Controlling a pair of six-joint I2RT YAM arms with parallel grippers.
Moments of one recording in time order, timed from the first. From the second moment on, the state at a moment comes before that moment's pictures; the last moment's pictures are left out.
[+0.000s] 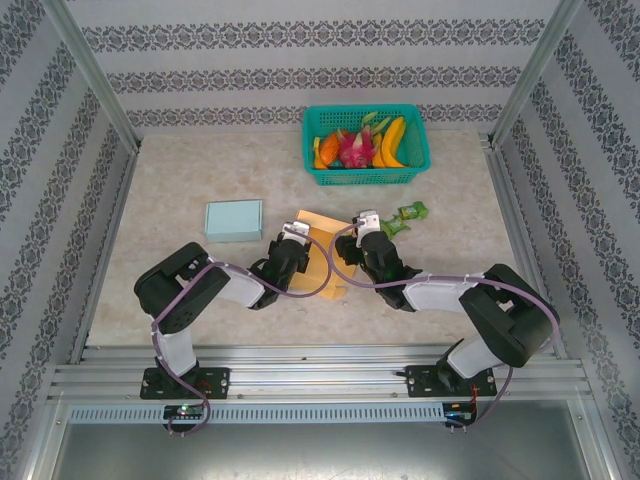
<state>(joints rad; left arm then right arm) -0.73 1.83 0.66 0.68 -0.49 -0.11 0.68 1.50 0.51 0.59 0.25 0.32</state>
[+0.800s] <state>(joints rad) -0.61 1.85 0.70 0.73 -0.25 -0.09 0.67 1.51 0.53 0.57 0.23 0.32</state>
